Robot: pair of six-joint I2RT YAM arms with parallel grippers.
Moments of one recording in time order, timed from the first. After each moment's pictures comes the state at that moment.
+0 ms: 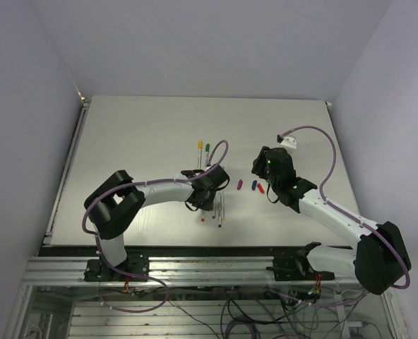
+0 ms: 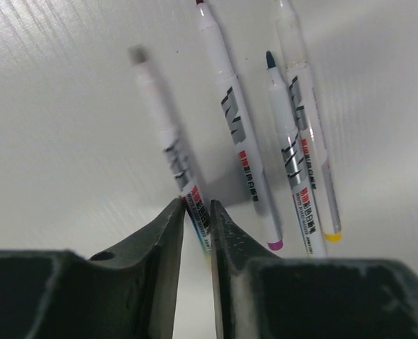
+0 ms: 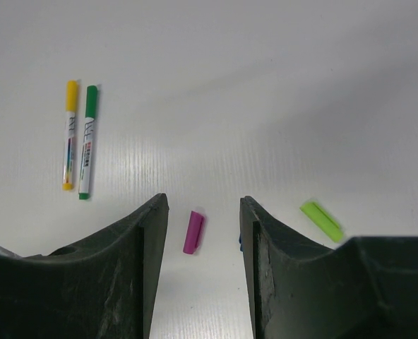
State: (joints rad) left arm -0.95 1.78 1.08 -0.47 -0.19 -0.55; right arm 0.54 1.18 0.68 -0.02 0.43 0.54
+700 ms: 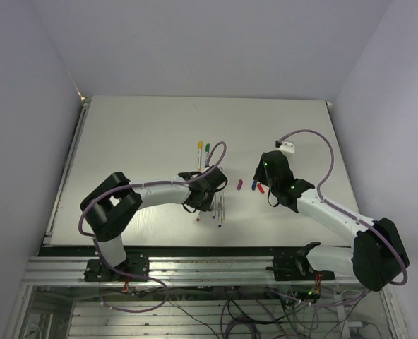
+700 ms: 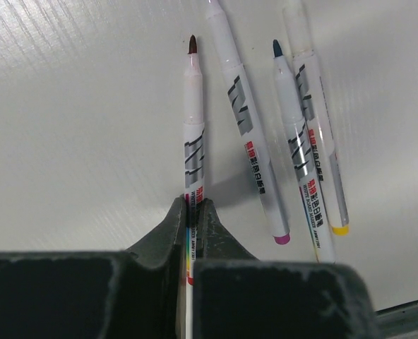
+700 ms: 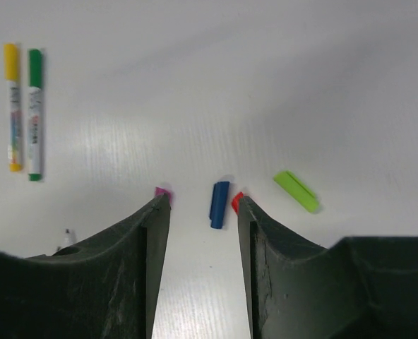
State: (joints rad) left arm -0.95 1.76 1.04 -0.45 -0.19 -0.55; right arm 0.54 1.20 0.66 -0.09 0.44 0.57
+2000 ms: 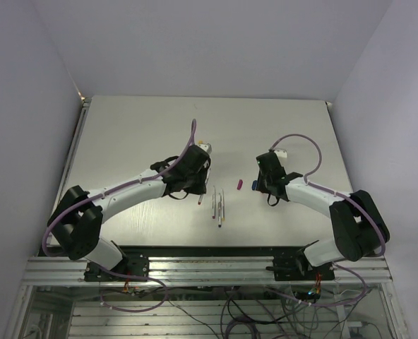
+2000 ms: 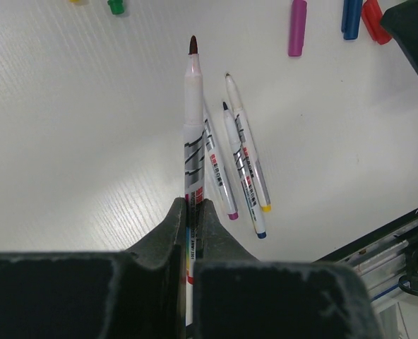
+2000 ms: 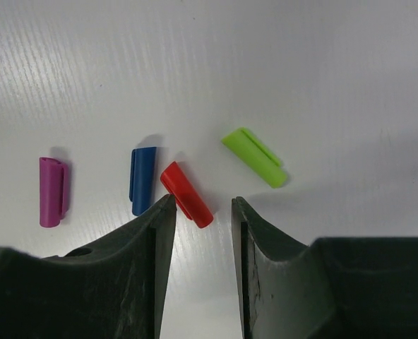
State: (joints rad) left arm -0.82 1.50 1.04 -0.43 -0.07 -0.55; right arm 0.47 1.45 0.70 -0.22 0.38 0.53
